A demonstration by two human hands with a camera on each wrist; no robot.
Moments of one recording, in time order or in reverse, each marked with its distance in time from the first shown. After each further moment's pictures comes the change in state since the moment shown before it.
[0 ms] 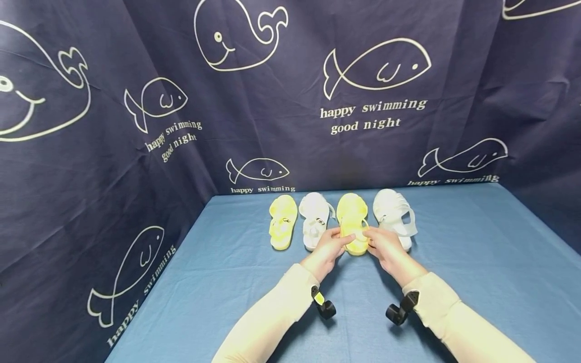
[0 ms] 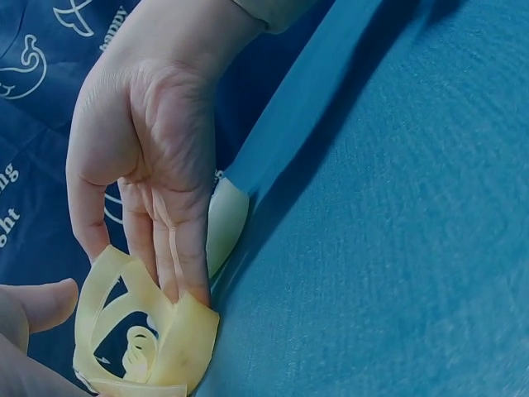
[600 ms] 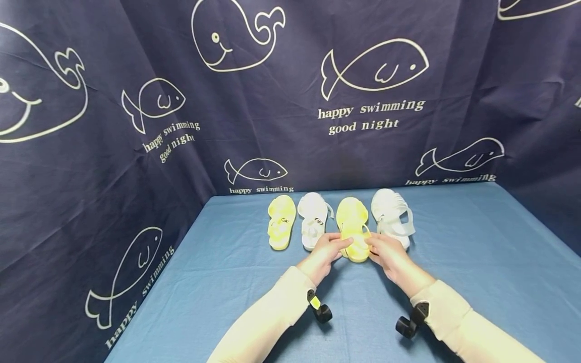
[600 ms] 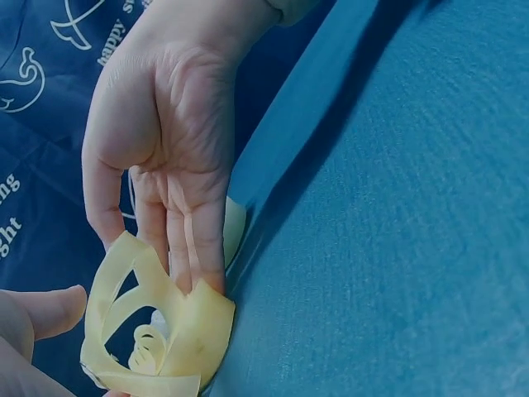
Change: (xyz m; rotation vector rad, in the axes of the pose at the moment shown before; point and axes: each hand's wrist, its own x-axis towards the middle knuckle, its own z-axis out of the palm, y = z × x) left_hand -0.012 -0.003 -0.004 0.092 0.010 -0.005; right_hand -0.018 0.007 -0.009 -0.032 -0.081 -0.017
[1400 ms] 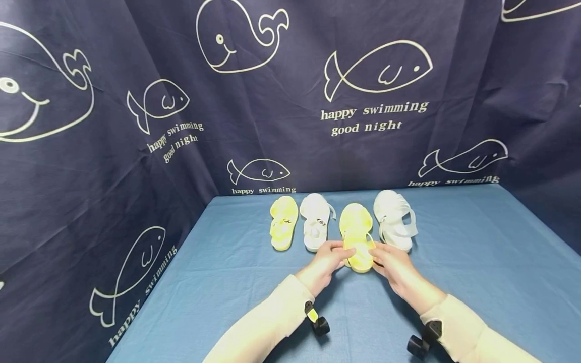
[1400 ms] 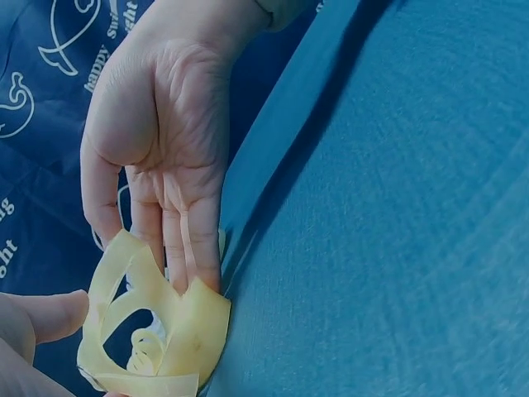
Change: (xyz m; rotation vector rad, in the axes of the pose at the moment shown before) left_hand -0.022 -0.005 -0.004 0.008 -0.025 0.007; right_hand -0.024 0.010 0.002 -0.017 -0.019 -0.024
